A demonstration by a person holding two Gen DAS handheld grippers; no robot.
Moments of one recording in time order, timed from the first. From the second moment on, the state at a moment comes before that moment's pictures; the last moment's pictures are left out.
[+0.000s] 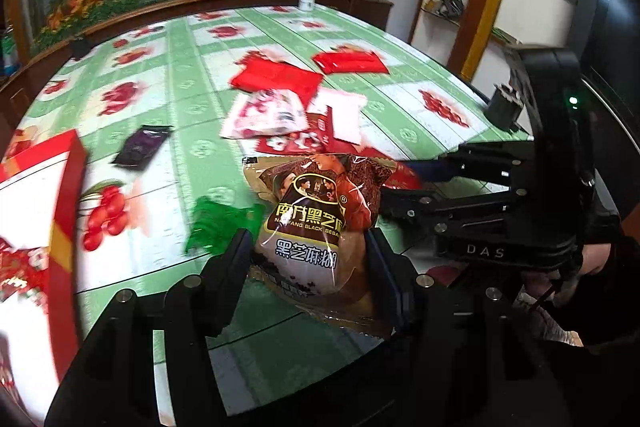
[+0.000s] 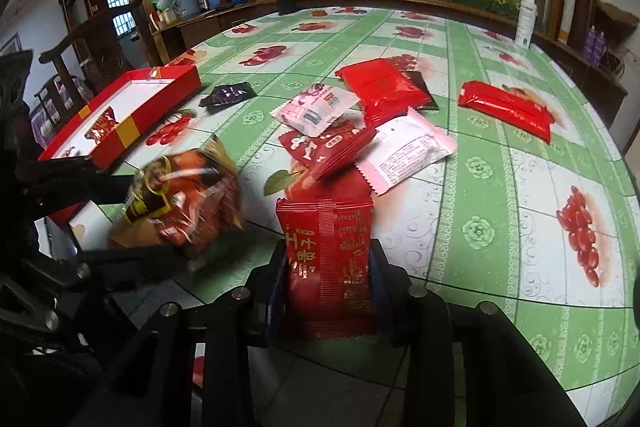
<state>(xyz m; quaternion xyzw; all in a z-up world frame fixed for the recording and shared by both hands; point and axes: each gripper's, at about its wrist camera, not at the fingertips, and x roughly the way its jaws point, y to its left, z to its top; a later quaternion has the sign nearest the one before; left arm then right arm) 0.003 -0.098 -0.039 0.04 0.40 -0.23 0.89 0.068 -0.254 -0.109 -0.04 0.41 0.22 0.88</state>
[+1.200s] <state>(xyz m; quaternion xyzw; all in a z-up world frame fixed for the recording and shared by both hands) -0.035 0.104 -0.002 -0.07 0.35 0.10 0.93 0.120 -0.062 -0.043 0.03 0.39 0.40 0.83</state>
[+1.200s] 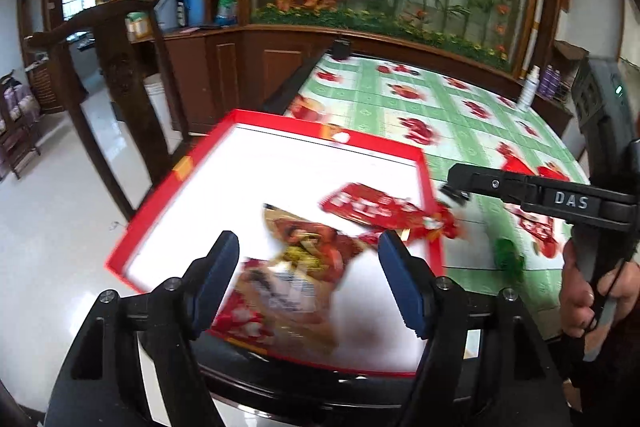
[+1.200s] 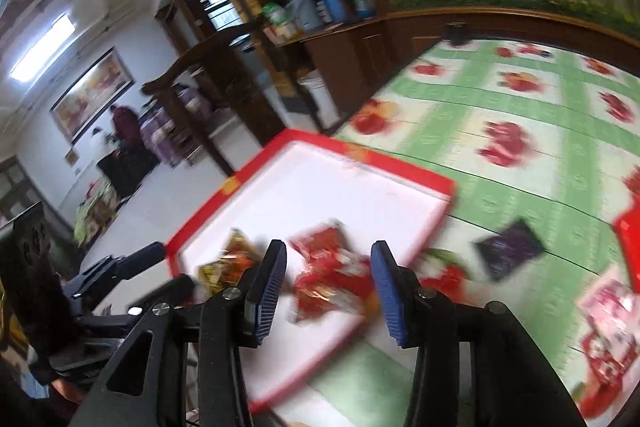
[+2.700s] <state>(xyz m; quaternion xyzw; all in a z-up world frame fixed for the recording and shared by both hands) 0.048 -0.059 -0.051 0.02 0.48 -0.12 0.87 0.140 -0.215 -0.102 -0.07 0.45 0.24 0.86</state>
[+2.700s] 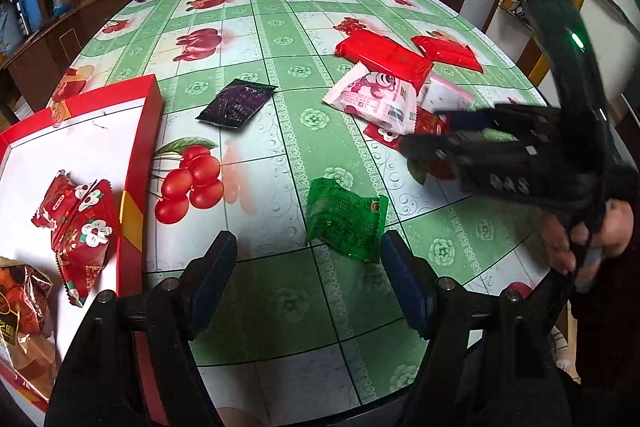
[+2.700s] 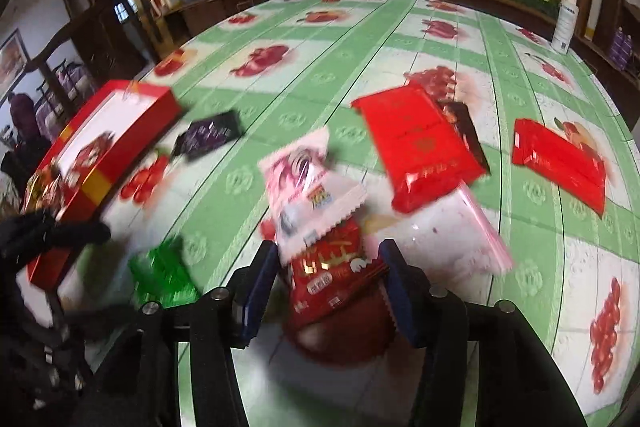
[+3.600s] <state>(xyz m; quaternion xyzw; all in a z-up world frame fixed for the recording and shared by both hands) 0.057 -0.091 -0.063 0.04 0.46 -0.17 0.87 0.079 -0.250 -0.106 -0.11 0.43 0.23 0.87</state>
